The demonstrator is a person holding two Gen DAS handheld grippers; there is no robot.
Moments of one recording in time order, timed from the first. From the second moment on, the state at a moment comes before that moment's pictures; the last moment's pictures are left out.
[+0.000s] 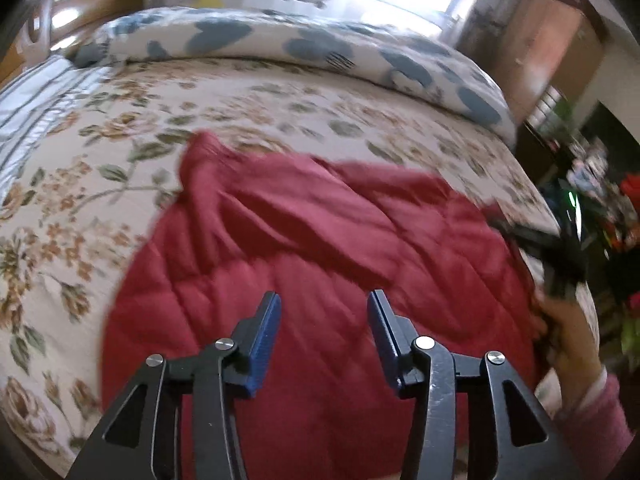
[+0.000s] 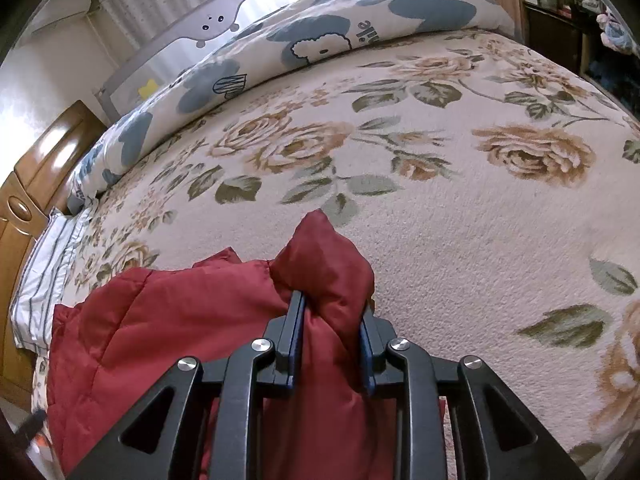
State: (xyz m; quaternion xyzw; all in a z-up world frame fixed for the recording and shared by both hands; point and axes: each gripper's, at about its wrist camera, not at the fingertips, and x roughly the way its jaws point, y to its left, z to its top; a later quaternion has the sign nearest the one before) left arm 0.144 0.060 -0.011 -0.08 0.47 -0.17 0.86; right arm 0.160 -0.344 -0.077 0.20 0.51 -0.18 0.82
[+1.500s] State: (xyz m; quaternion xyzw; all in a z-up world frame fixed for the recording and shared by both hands) left arm 0.092 0.056 -0.056 -0.04 0.48 -0.10 0.87; right arm 0.027 -0.211 -0.060 0.08 0.52 -0.09 0.84
